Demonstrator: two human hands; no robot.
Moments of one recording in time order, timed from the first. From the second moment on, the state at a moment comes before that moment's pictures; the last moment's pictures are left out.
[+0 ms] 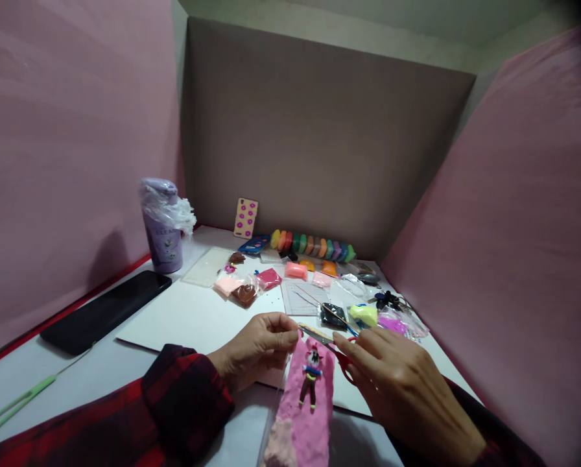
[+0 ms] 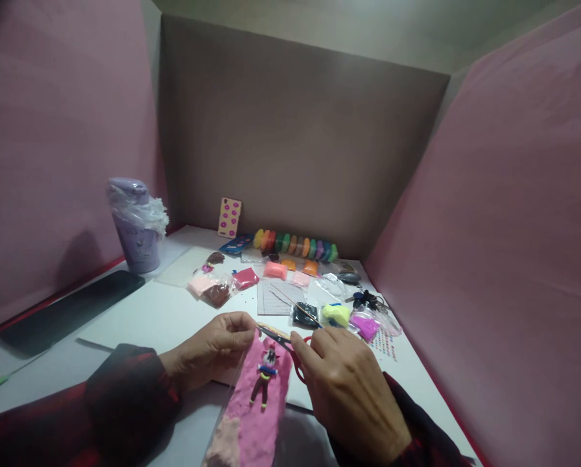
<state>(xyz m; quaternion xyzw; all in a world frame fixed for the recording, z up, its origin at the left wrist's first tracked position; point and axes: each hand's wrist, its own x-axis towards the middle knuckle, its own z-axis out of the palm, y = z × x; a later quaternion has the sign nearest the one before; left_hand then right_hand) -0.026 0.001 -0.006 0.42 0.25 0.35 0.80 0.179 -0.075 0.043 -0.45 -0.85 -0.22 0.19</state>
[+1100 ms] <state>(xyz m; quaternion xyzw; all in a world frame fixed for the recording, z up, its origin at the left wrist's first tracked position) -0.023 0.001 -0.013 0.45 0.29 0.37 0.76 0.188 -0.062 0.035 -0.43 -0.83 -0.24 0.24</state>
